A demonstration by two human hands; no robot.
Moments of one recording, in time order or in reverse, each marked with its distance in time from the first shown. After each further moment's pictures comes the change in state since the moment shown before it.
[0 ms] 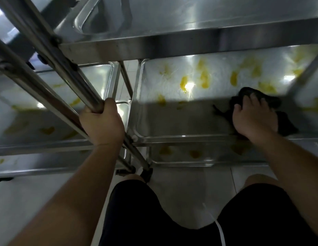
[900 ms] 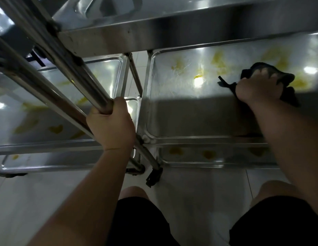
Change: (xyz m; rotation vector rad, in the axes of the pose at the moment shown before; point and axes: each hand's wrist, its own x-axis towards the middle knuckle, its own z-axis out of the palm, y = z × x) left_hand 0.007 -0.014 0.002 -0.019 0.022 0.074; right_hand 0.090 -0.070 -0.005 0.084 0.027 0.155
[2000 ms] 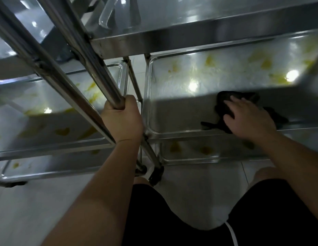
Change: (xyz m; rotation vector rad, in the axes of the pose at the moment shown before) left_hand 0.010 -0.012 -0.003 0.002 -0.074 -0.048; right_hand -0.128 0.055 0.005 -0.134 -0.132 -0.449
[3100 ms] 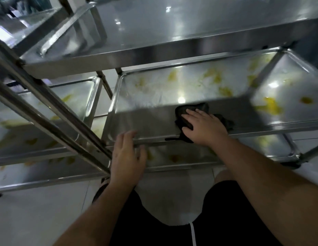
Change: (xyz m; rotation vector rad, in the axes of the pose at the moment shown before) left_hand -0.154 -0.020 0.008 0.629 -0.551 0.436; right_hand -0.002 0.054 -0.004 0.042 0.004 -0.243
